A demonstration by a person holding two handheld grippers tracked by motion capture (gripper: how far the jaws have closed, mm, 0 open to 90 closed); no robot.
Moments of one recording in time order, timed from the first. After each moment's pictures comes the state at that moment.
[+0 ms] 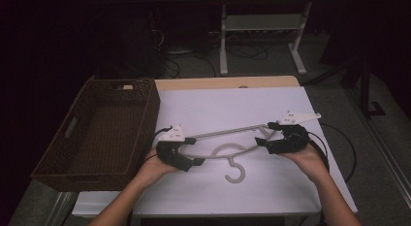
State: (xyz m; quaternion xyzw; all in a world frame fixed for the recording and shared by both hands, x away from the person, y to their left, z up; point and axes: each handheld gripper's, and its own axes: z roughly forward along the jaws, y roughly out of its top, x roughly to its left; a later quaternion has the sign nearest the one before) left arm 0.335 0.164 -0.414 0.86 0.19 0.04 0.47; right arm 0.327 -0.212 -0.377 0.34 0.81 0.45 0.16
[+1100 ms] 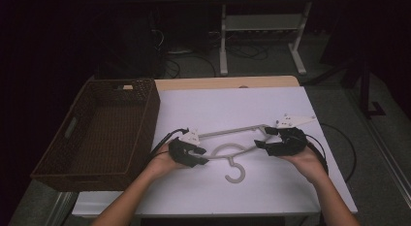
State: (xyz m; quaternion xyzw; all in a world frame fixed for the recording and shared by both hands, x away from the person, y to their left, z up) left arm 0.356 0.135 -0.443 0.92 0.13 0.02 0.37; right arm 0.327 -0.210 -0.387 0.33 0.82 0.43 0.15
